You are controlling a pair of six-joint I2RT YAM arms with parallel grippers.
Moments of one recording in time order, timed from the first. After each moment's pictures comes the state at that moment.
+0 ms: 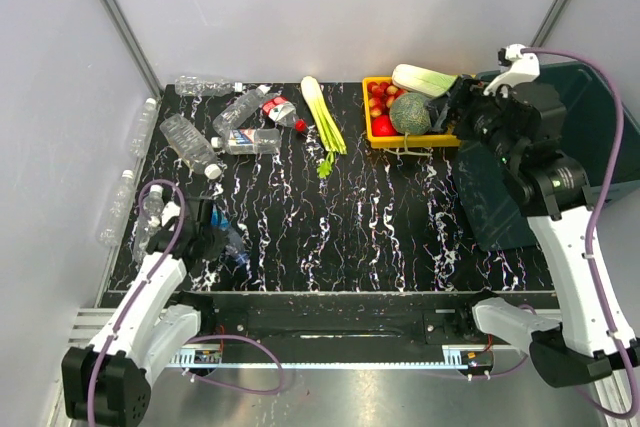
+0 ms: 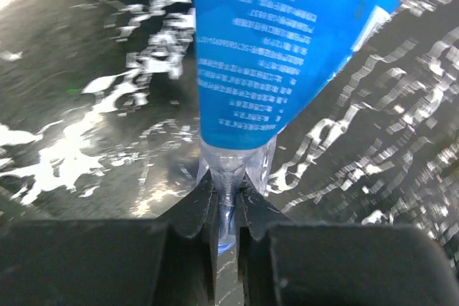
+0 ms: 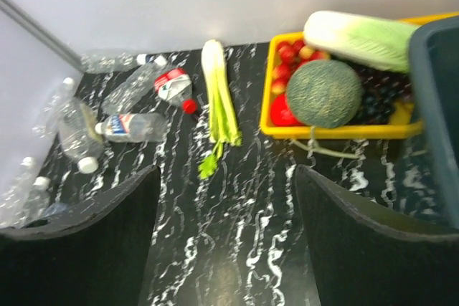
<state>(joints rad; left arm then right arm) -0.17 0.83 0.51 -0.80 -0.22 -1.23 0.29 1.06 1.53 -0.64 0.04 0.33</state>
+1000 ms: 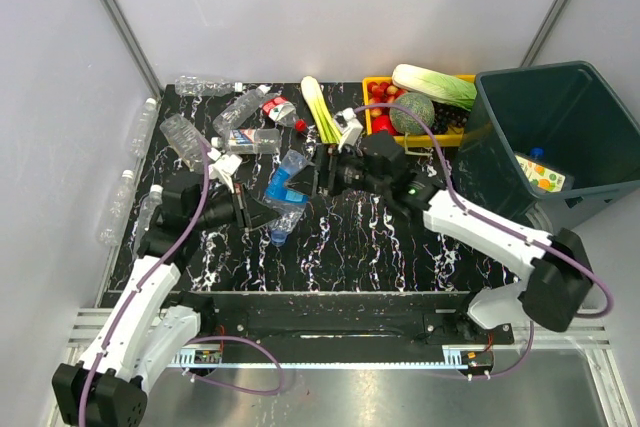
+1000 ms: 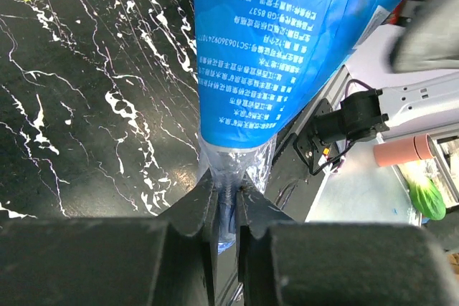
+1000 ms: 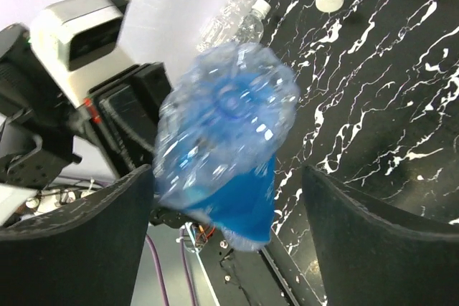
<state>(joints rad) -0.21 0.76 0.62 -0.27 0.84 -0.44 0.81 1.36 1.08 0.09 -0.33 0.73</state>
